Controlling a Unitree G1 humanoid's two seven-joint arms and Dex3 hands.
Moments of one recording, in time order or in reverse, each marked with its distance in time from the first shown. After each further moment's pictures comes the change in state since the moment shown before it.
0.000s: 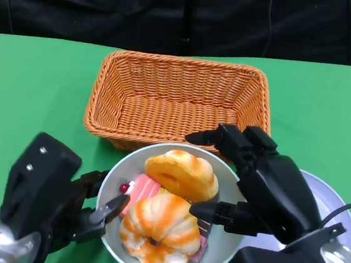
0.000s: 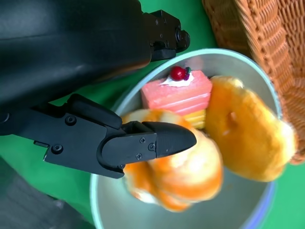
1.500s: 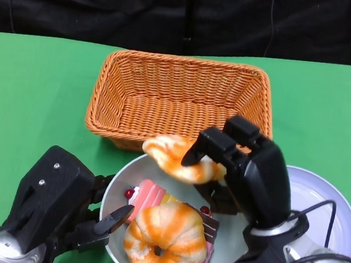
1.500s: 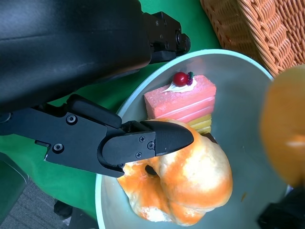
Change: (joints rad) left arm 0.036 -0.027 -0.026 -0.035 0.093 -0.033 0.010; right arm -0.359 0.000 0.201 0.721 -0.224 -0.381 -0.991
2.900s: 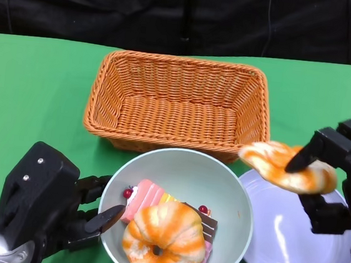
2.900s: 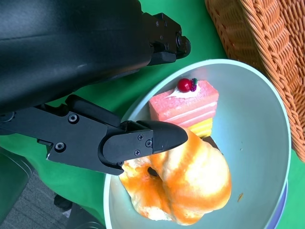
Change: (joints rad) left arm 0.002 0.018 0.049 0.010 -0.040 0.015 -0.028; right arm 0.368 -0.196 -0.440 -0.462 0.196 -0.067 0.411
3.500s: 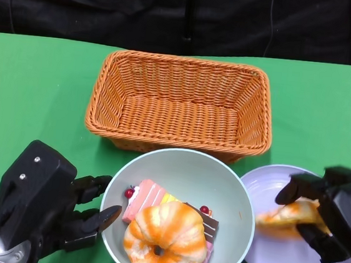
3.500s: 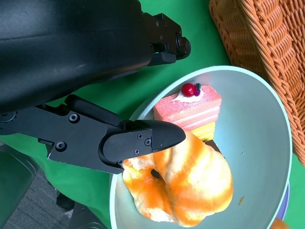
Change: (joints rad) left arm 0.008 0.006 0.013 -0.034 -0.001 0.035 0.000; right arm 0.080 -0.073 0.075 -0.077 -0.104 0.331 0.385
